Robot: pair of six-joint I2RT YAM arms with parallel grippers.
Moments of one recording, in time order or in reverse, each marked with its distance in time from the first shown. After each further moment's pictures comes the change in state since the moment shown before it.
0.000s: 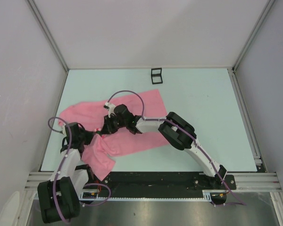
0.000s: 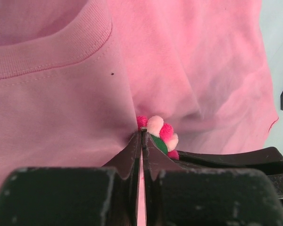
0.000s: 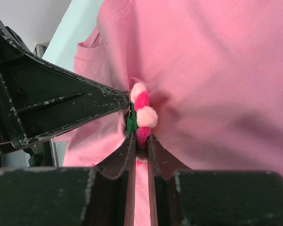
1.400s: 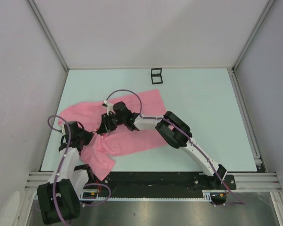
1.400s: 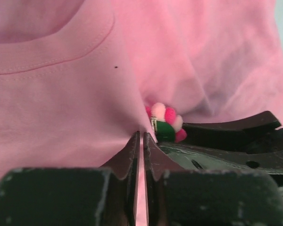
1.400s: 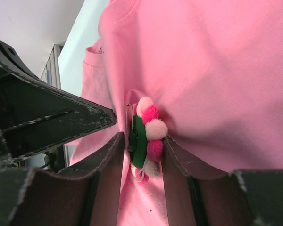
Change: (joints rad) left arm 0.002 -0.016 0.060 -0.127 -0.018 0.051; right arm -0.034 0.114 0.151 -0.024 -0.129 0.066
